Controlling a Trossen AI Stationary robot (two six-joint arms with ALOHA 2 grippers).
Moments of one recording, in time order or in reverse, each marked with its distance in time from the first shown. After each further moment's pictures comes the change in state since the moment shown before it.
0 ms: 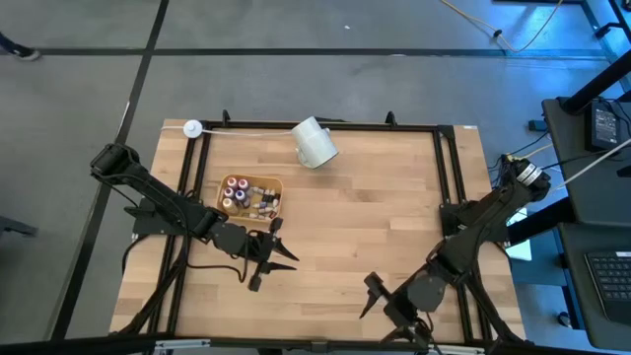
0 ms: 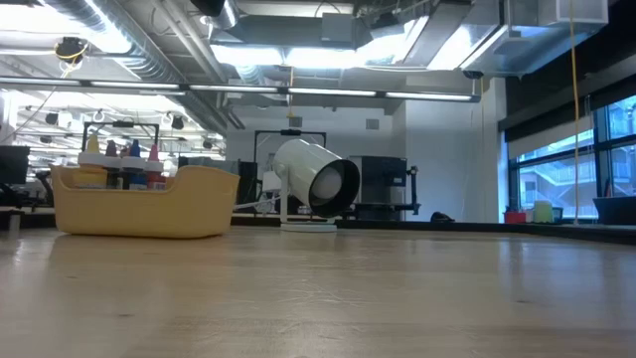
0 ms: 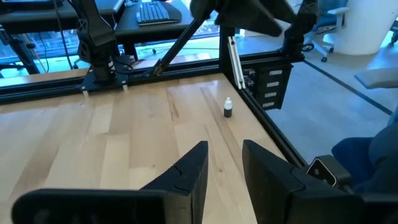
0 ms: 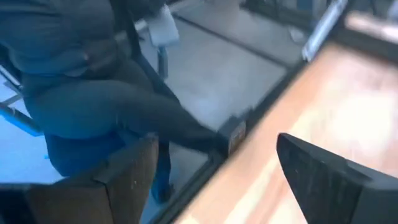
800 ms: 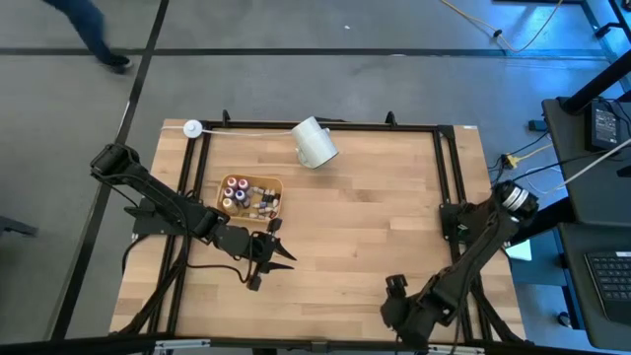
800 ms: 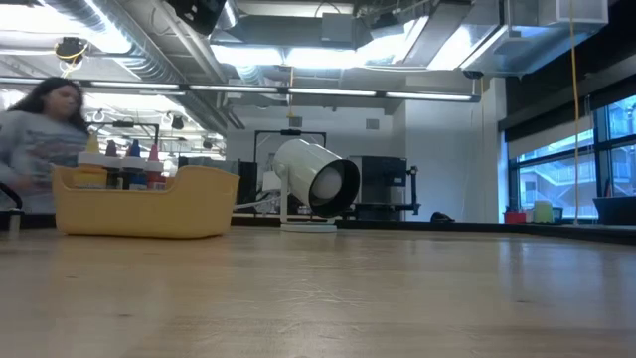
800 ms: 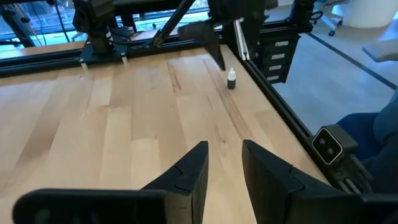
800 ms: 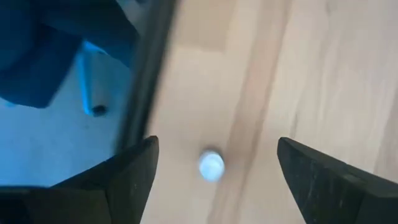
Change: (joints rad) left arm 0.000 0.000 0.000 -0.112 0.001 -0.021; right arm 0.147 0.228 0.090 -0.563 0.132 0.636
